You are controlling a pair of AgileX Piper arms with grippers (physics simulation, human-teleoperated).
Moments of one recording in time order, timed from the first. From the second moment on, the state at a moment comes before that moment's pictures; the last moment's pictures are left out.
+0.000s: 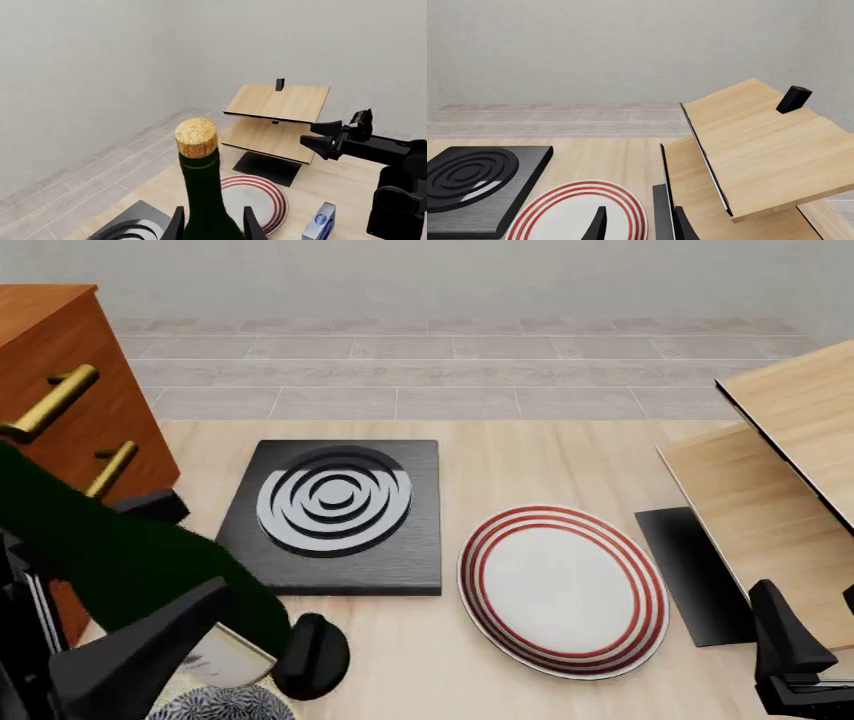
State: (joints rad) left arm -0.91 0.41 -0.39 -0.06 0.17; right arm 0.00 0.02 0.00 -0.01 0.01
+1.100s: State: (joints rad) left arm -0.55 0.38 -0.73 0.30 0.19; right arm 0.00 0.02 0.00 -0.01 0.01
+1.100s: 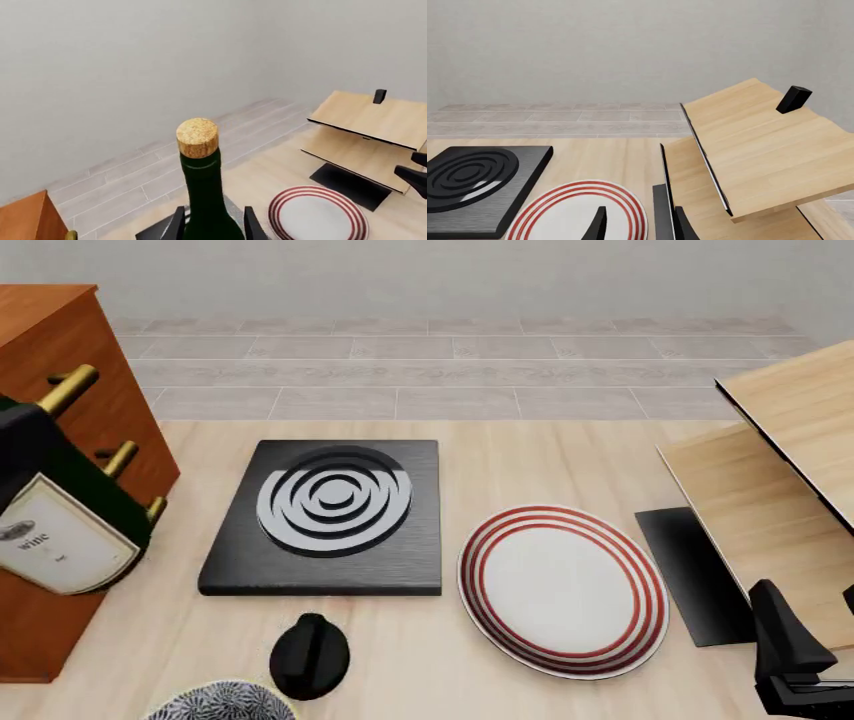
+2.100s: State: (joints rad) left arm -0.12 0.68 -1.13 0.44 0.18; right arm 0.00 0.02 0.00 -0.01 0.01
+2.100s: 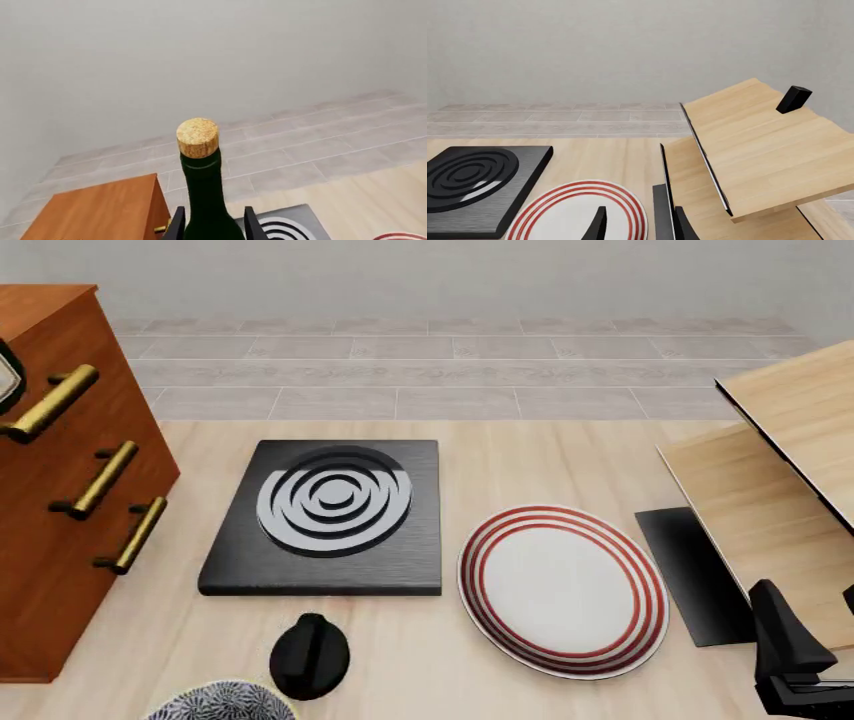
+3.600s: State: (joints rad) left arm 0.37 1.12 -1.42 0.31 0.23; right arm 0.00 0.02 0.00 -0.01 0.01
